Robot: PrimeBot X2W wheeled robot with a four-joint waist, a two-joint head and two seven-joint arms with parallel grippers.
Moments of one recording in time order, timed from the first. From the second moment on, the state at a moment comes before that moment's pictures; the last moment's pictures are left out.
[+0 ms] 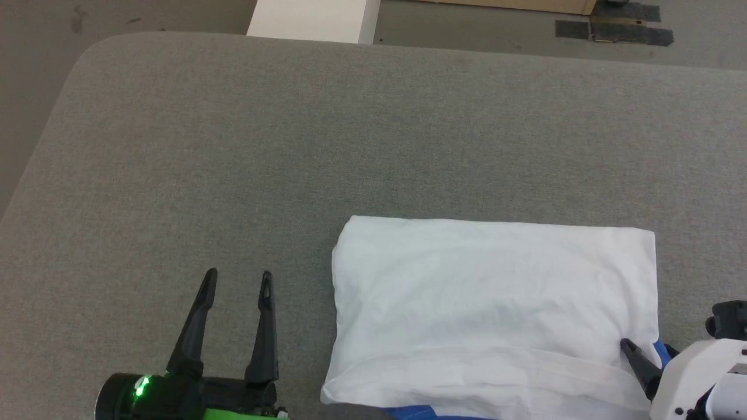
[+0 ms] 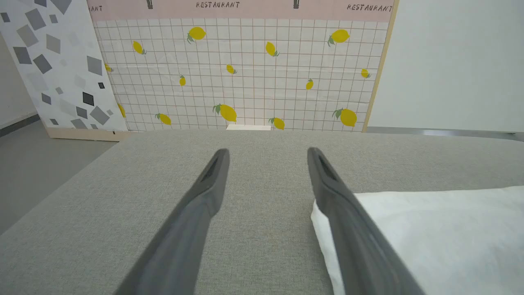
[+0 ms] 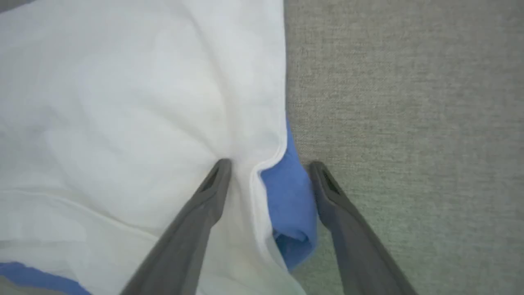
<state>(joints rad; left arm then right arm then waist) 0.19 0.17 -0.23 -0.33 -0.16 0.13 -0.26 0.10 -0.11 -0.24 -0.09 0.33 0.13 0.70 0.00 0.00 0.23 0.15</state>
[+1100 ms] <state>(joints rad) 0.18 0.12 -0.21 -0.26 -0.17 0.06 -0.26 0.00 -0.17 -0.37 -0.28 0.34 0.13 0.87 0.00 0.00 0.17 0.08</state>
